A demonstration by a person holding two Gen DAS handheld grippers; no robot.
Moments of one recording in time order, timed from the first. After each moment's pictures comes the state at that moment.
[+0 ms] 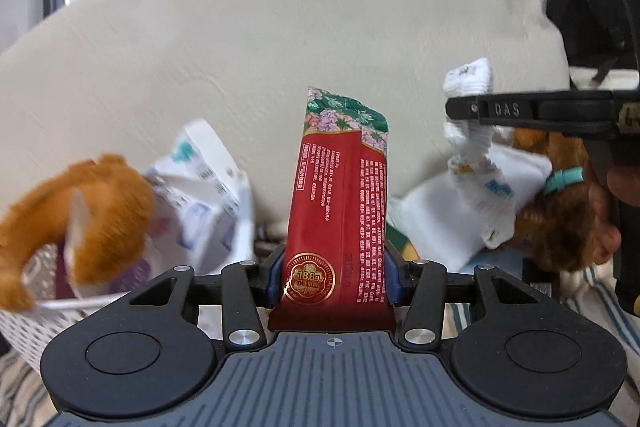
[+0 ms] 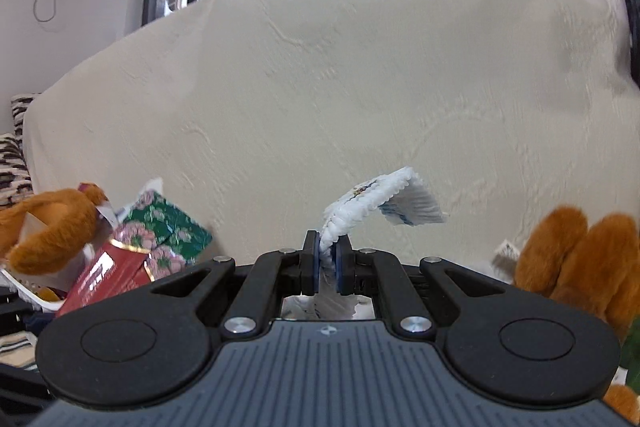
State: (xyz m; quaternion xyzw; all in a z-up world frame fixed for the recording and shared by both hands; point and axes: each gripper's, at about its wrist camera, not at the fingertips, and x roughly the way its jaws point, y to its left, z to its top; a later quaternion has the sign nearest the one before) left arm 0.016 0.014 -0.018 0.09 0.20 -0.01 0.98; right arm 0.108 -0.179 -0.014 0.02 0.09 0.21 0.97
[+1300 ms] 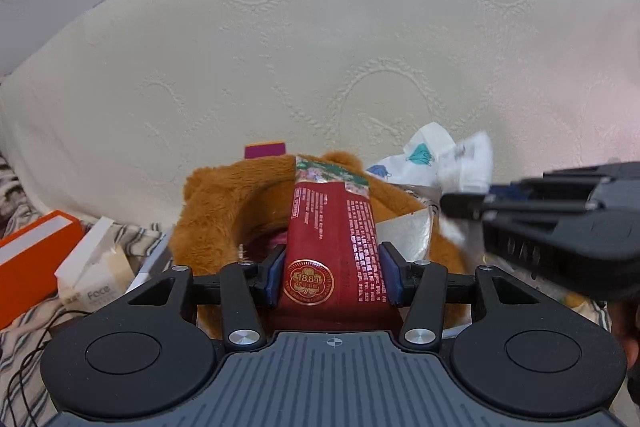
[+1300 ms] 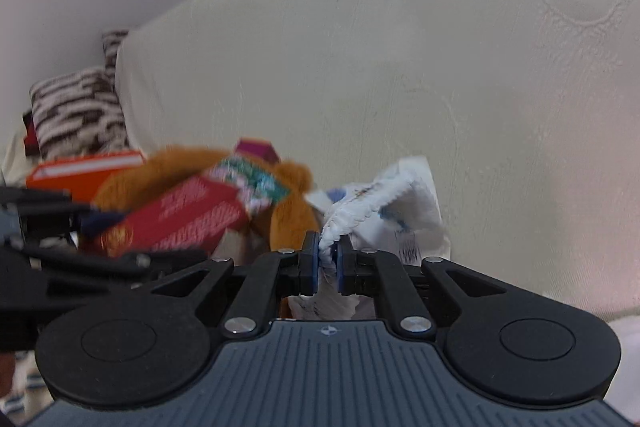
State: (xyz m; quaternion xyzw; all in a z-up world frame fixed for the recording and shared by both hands) left arm 0.014 0.187 0.028 0.04 0.21 0.09 0.97; right arm 0.087 0.019 0.001 -0.06 0.16 0.35 0.92
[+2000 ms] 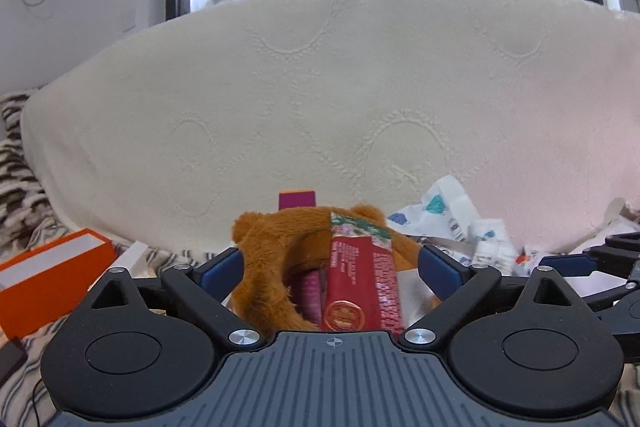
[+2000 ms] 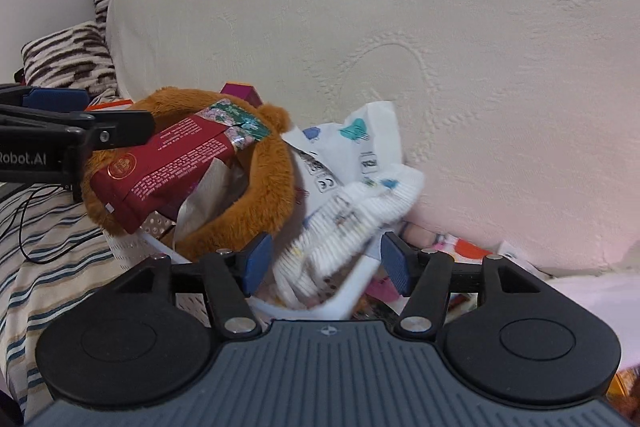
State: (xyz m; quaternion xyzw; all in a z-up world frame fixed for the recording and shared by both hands) left arm -0.019 0.186 0.063 0.03 0.16 0.12 0.98; right arm 0.056 -0.030 0.007 -0.09 0.22 0.32 0.92
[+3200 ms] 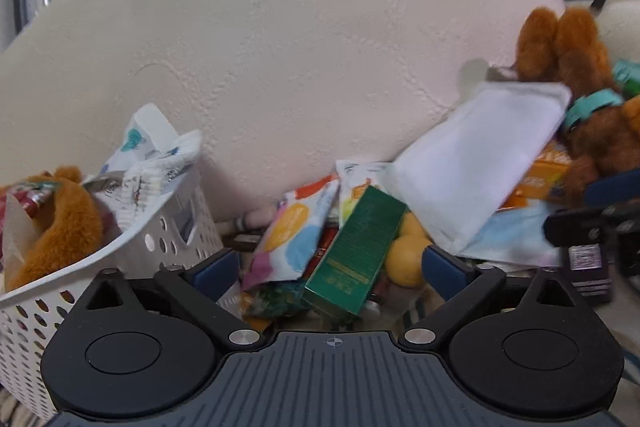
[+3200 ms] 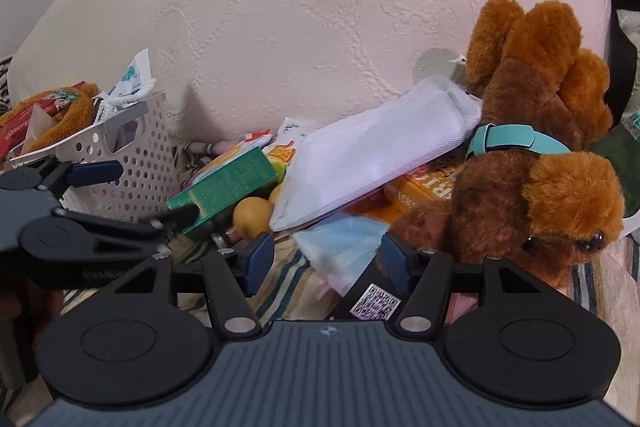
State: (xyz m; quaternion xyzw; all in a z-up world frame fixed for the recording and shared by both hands) left arm 0.075 -0.019 -0.079 0.16 0.21 0.00 0.96; right arm 0.069 -0.239 -0.079 0.04 0.27 0.20 0.94
